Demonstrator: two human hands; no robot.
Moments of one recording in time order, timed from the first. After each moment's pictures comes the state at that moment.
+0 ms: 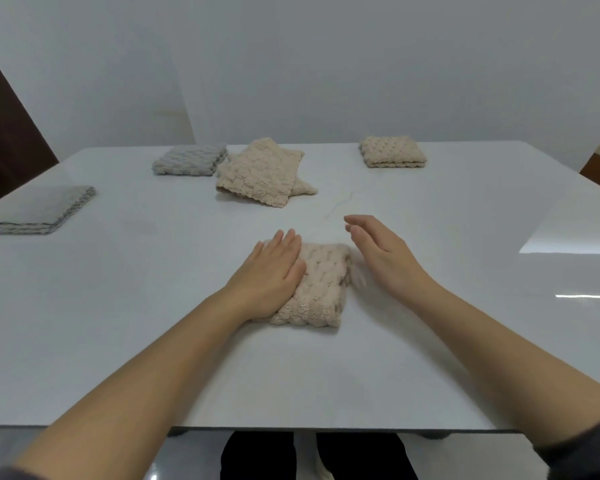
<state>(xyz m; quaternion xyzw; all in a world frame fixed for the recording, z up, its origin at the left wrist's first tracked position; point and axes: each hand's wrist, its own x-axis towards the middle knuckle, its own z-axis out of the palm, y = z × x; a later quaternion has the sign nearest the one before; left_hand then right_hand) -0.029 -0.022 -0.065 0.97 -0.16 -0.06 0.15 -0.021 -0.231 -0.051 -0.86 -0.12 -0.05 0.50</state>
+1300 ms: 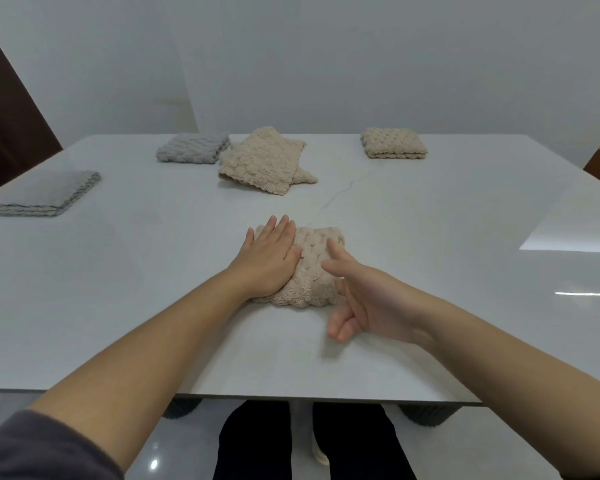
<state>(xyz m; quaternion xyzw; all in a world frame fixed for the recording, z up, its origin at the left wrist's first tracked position) -0.028 -0.027 -0.064 0.98 -0.11 -0.08 0.13 -0.088 -0.211 -0.035 -0.63 -0.06 0.32 0.71</state>
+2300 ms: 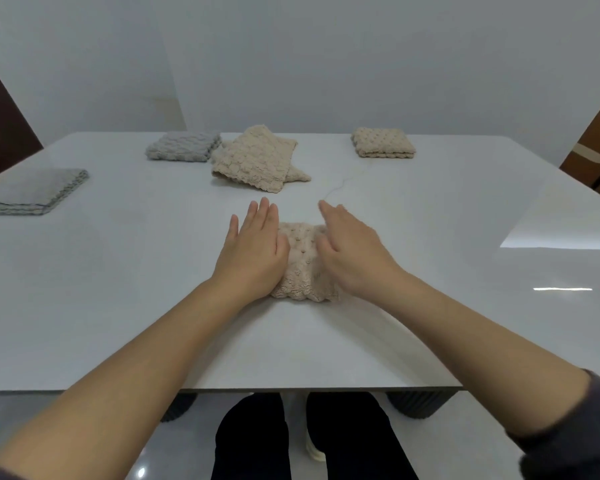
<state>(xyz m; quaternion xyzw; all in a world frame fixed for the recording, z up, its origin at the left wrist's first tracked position) -0.051 -0.025 -0.052 0.98 -0.07 0.05 0.15 -0.061 -0.191 -0.029 -0.96 -0.16 -0.05 0.23</state>
